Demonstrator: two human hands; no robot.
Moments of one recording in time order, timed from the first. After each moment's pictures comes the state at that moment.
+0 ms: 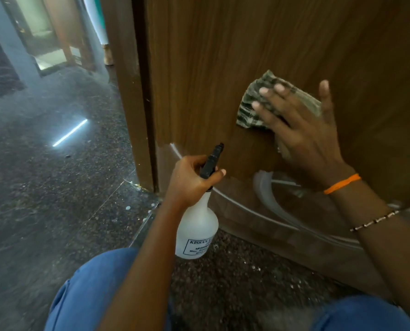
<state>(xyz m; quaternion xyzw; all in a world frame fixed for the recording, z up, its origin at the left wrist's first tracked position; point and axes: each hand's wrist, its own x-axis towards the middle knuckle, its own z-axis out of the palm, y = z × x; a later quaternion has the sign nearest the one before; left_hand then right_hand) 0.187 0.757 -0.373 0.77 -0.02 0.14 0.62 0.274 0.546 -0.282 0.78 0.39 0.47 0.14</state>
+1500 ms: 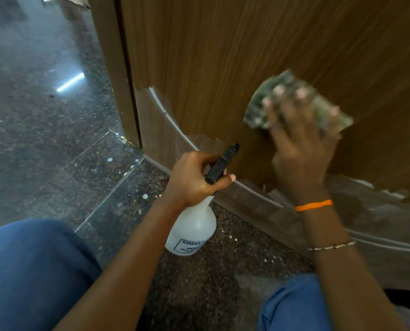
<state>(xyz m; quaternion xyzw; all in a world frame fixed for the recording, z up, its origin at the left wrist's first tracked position) 0.167 0.684 -0.419 0.80 -0.04 0.13 0.58 0.264 0.502 -0.376 0.79 0.33 0.51 0.06</state>
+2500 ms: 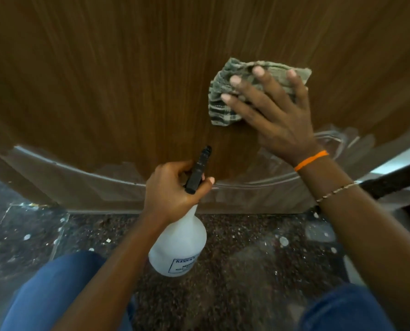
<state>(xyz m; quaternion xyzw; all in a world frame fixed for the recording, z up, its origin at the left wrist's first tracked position) 0.195 0.606 -0.392 0.81 -0.18 0.05 0.55 0.253 0.374 -0.318 0.74 0.32 0.54 0.22</state>
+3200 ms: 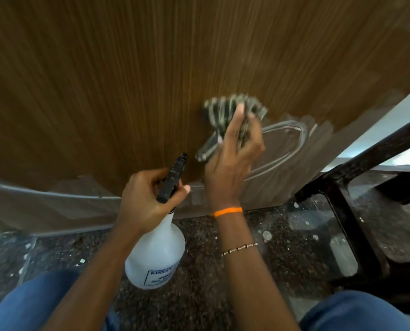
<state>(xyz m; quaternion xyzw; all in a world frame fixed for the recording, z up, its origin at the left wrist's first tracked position) 0.199 0.583 -0.400 0.80 -0.21 0.02 0.56 0.214 0.427 -0.401 0.79 -0.09 0.57 -0.18</state>
